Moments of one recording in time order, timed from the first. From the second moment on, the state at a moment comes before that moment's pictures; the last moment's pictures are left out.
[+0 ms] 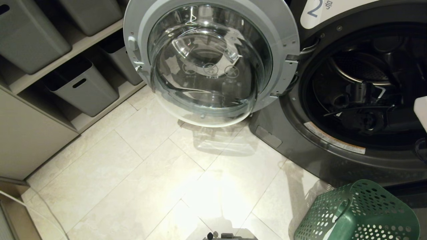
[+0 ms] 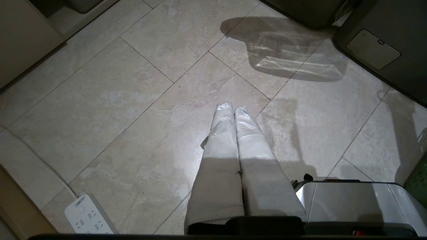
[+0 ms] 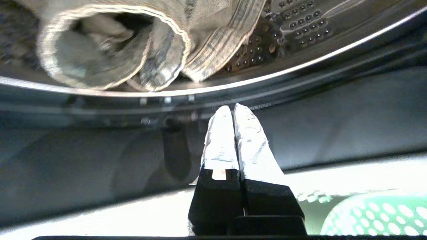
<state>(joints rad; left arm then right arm) 0.00 0.00 0.00 -0.01 0.00 -0.01 -0.09 2.21 -1.61 -0.26 -0.70 0.45</state>
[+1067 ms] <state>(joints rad) 0.00 0.00 0.00 -0.01 0.00 -0.01 0.13 1.59 -0.92 -0.02 -0.46 0.37</state>
